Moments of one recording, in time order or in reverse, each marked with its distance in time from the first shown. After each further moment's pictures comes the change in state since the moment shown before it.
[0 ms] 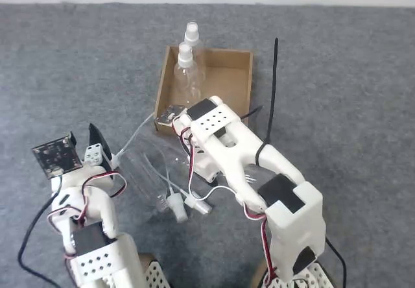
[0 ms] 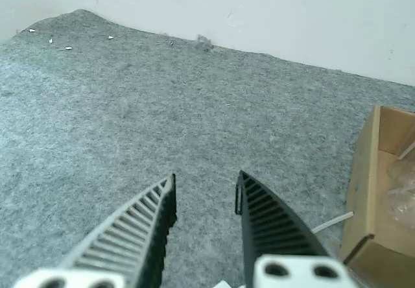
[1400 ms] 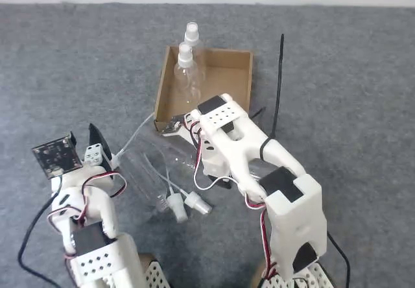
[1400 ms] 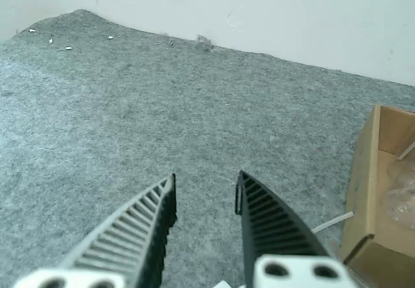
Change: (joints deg) left arm 0.0 0.0 0.0 0.0 0.0; right arm 4.2 3.6 0.0 1.5 17.5
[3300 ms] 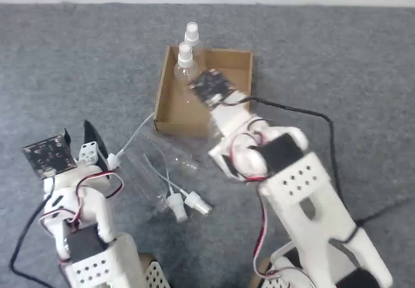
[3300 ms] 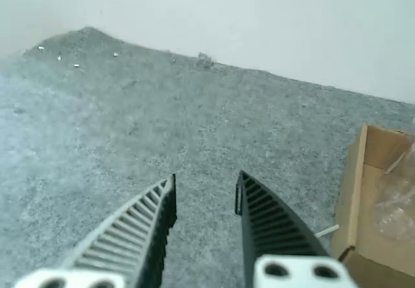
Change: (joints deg) left arm -0.4 0.0 -11.0 9.9 -0.3; right arm 2.3 -60.2 25.8 -12.8 -24.3
